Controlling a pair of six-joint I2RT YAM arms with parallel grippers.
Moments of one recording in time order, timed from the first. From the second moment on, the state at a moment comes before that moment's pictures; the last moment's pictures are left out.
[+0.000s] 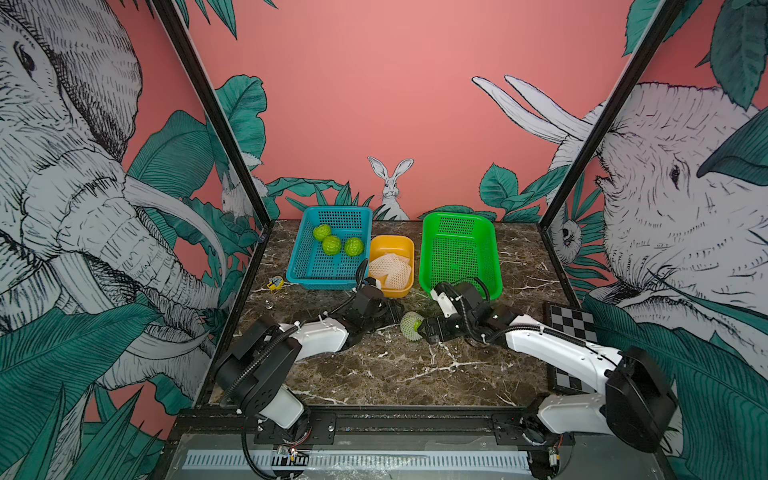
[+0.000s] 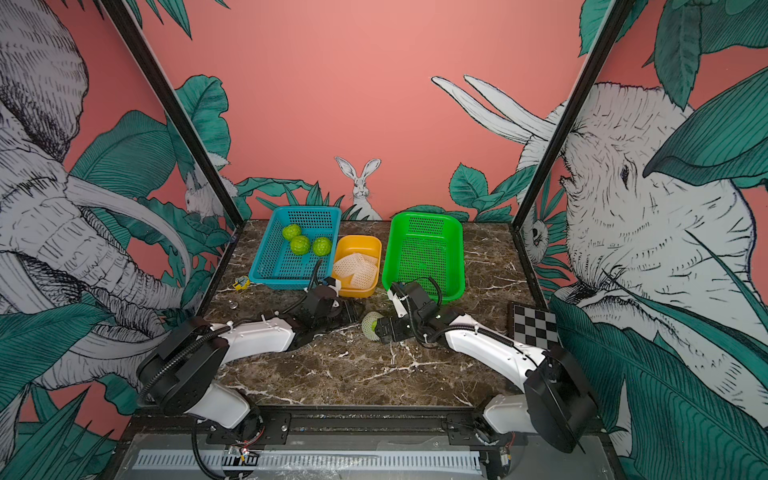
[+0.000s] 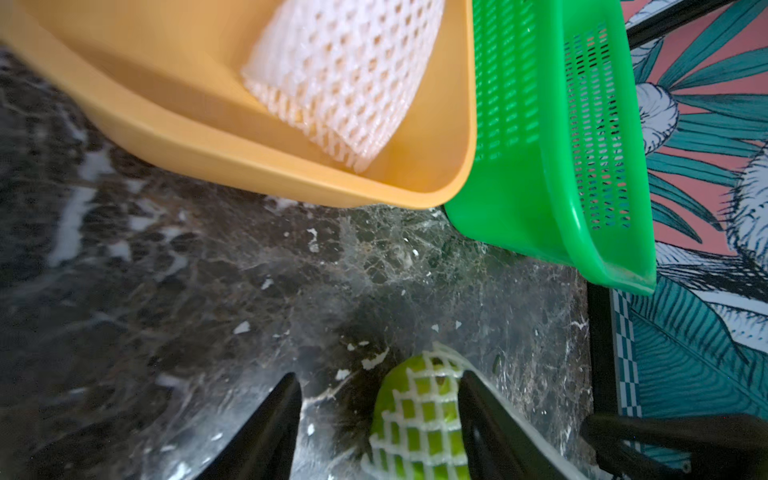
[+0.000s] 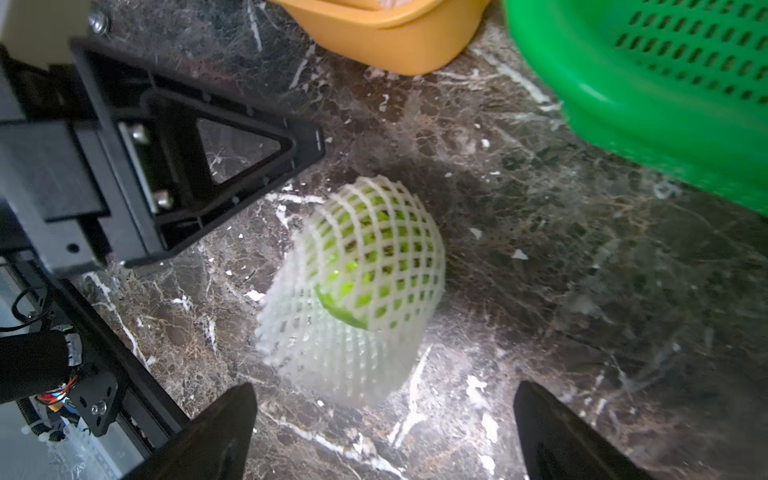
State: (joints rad) left arm -0.69 1.52 0.63 0.24 0.09 -0.88; right arm 0.75 1.35 0.83 -0.40 -0.18 0.39
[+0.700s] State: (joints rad) left arm -0.65 1.44 0.52 0.24 0.08 -0.87; right arm 0.84 1.69 1.07 -0.42 0.02 0.40
